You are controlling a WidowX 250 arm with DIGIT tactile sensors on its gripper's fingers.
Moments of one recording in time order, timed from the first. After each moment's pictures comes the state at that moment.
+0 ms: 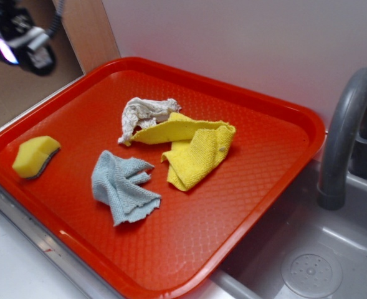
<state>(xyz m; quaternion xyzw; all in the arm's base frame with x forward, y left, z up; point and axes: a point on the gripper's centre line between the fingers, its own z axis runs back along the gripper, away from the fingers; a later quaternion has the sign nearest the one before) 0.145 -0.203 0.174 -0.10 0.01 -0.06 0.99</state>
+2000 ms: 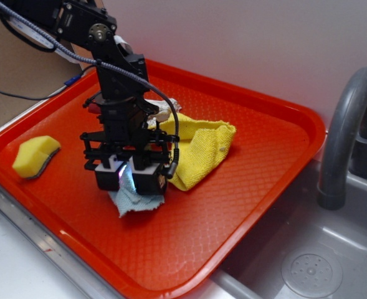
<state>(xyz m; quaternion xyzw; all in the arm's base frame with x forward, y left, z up) 0.167 -0.252 0.041 -0.03 0.11 0.20 0.97</state>
